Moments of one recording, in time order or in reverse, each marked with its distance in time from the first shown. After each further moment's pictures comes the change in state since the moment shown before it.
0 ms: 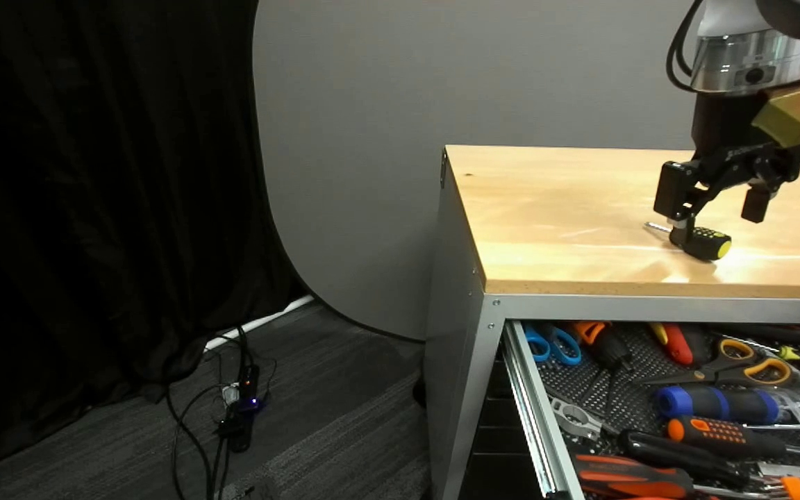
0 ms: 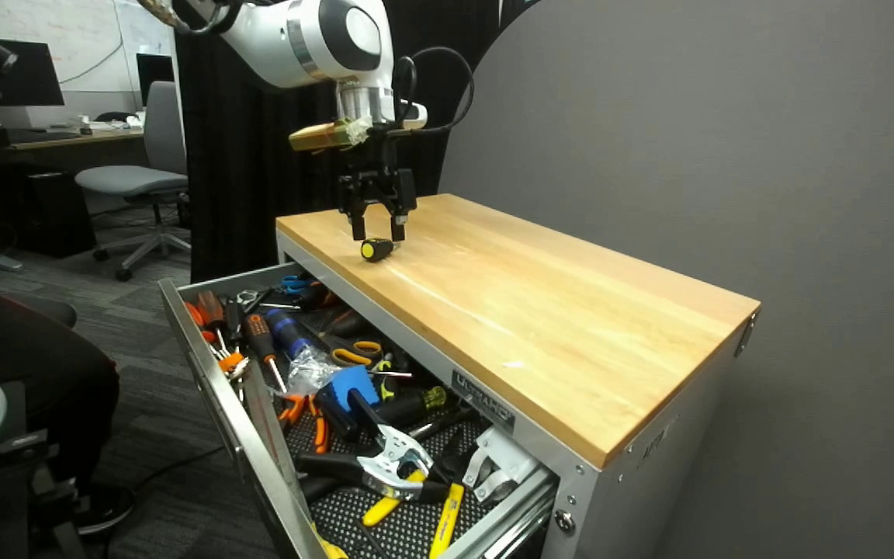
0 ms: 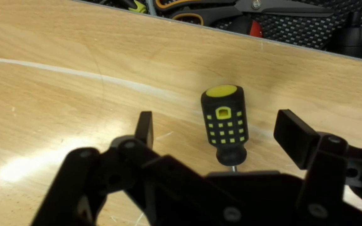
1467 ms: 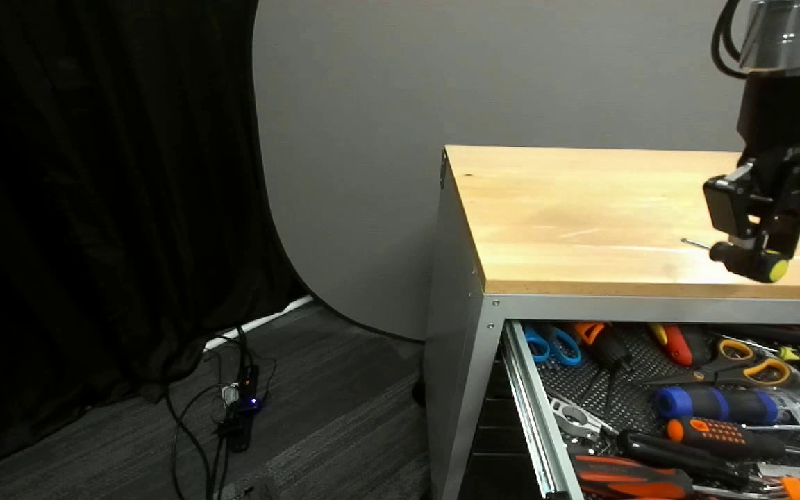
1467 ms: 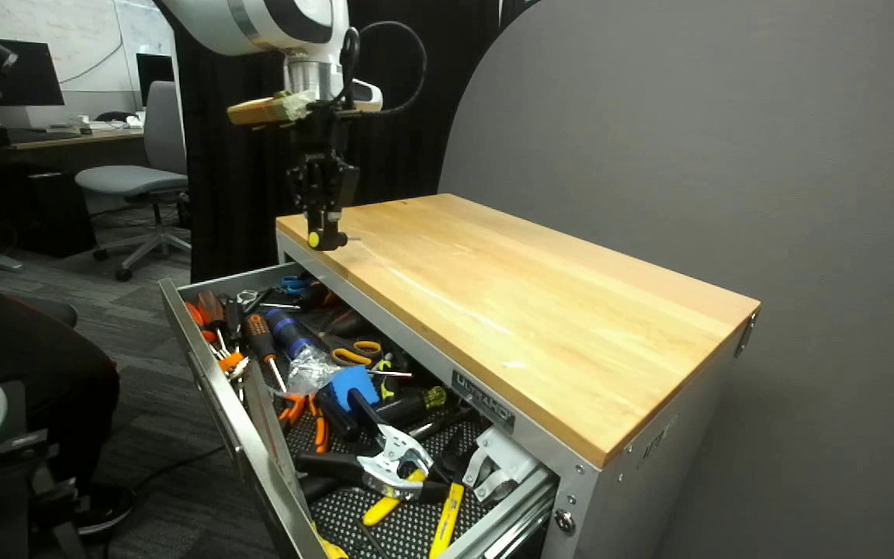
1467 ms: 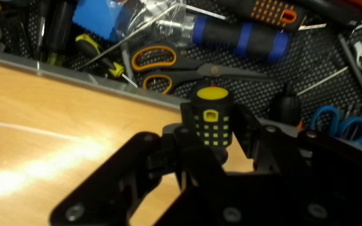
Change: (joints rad) arm 0.008 -0.204 0.048 -0.249 0.062 -0.004 0.010
